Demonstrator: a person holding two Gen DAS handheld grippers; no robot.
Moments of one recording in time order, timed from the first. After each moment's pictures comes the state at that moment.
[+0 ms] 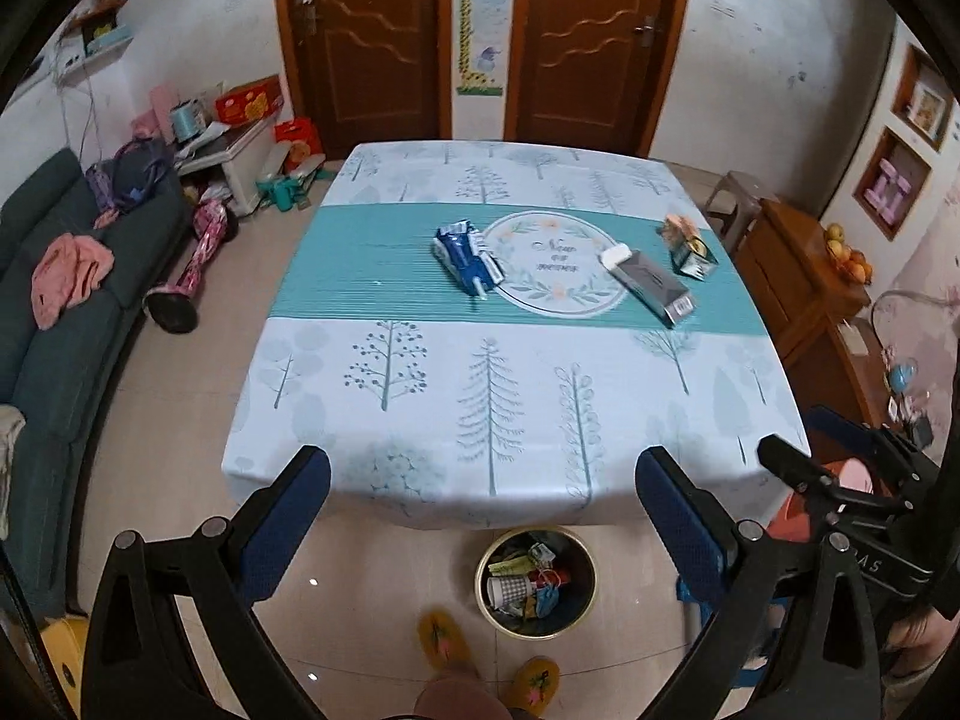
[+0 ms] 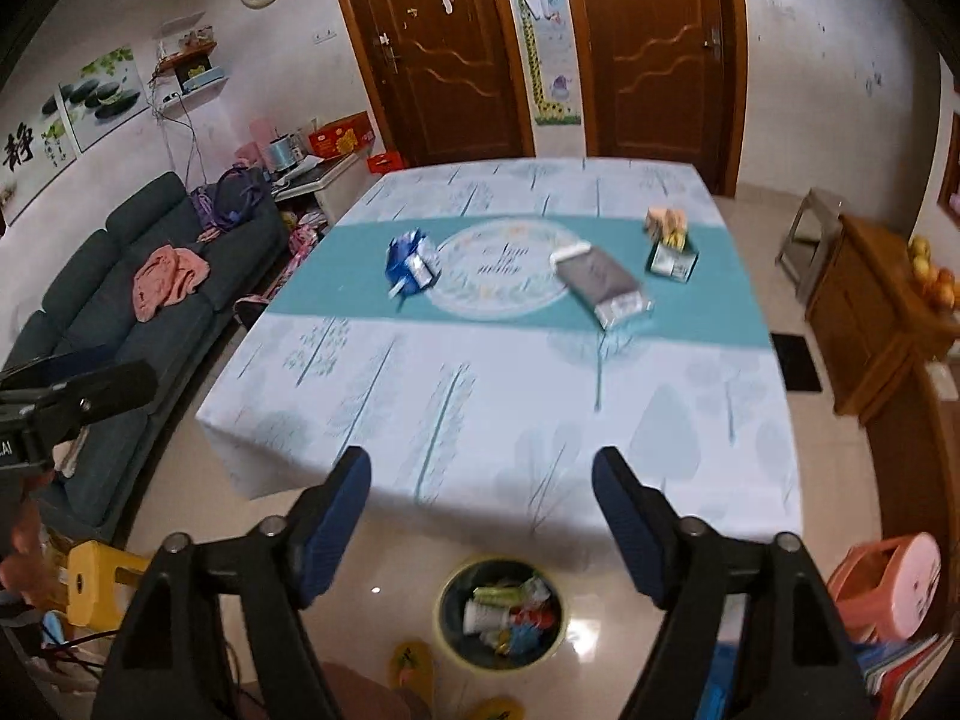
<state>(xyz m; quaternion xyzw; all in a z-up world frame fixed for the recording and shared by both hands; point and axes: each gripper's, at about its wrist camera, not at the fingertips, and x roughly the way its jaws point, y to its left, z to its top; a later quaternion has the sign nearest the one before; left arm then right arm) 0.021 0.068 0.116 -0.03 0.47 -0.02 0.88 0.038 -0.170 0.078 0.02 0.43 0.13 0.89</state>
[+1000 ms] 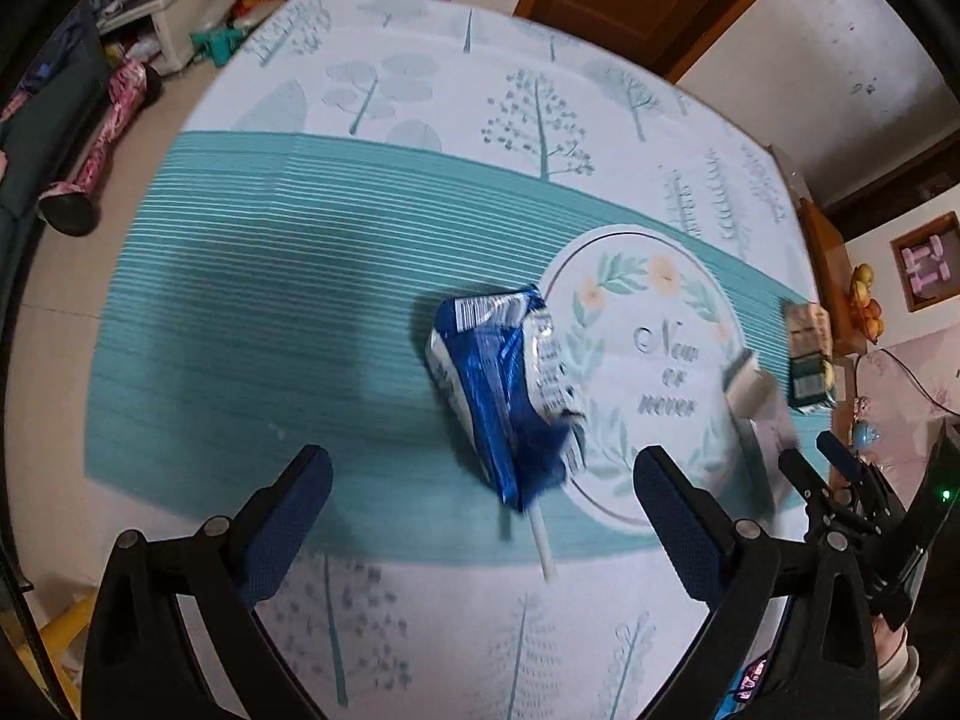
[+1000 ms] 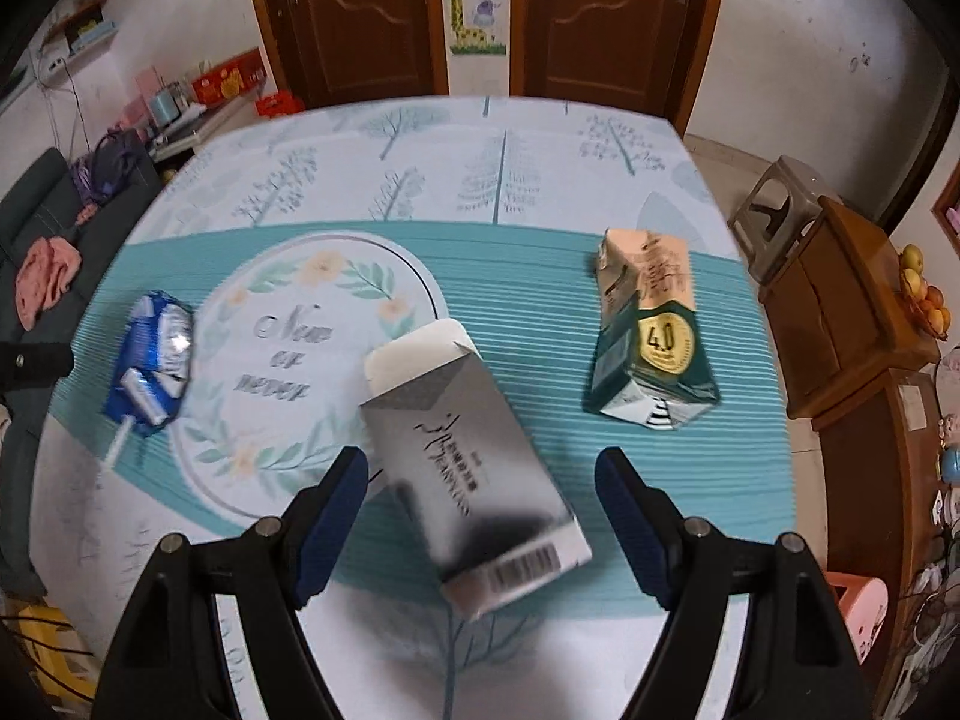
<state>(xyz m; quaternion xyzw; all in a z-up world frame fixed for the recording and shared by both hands) 0.353 0.116 -0.041 -0.14 0.62 -0.06 0.77 0.305 -0.194 -0.030 -0.03 0.53 0.04 0.85</state>
